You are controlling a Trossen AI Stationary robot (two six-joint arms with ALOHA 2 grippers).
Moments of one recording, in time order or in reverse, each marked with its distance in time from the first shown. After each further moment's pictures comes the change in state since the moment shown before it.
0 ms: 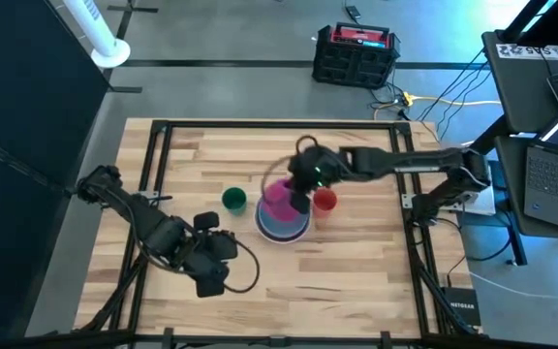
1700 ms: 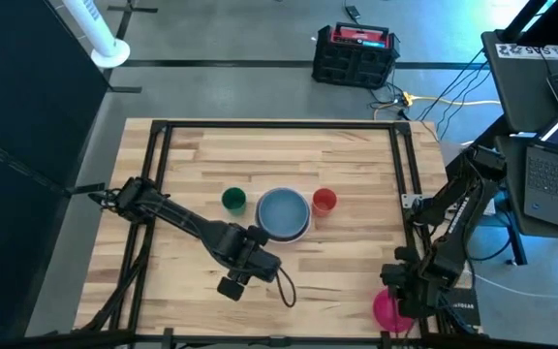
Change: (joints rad) left arm 0.187 0.278 0.024 0.183 0.301 0.698; right arm 1.224 -0.248 -0.591 -0.259 0.038 1.030
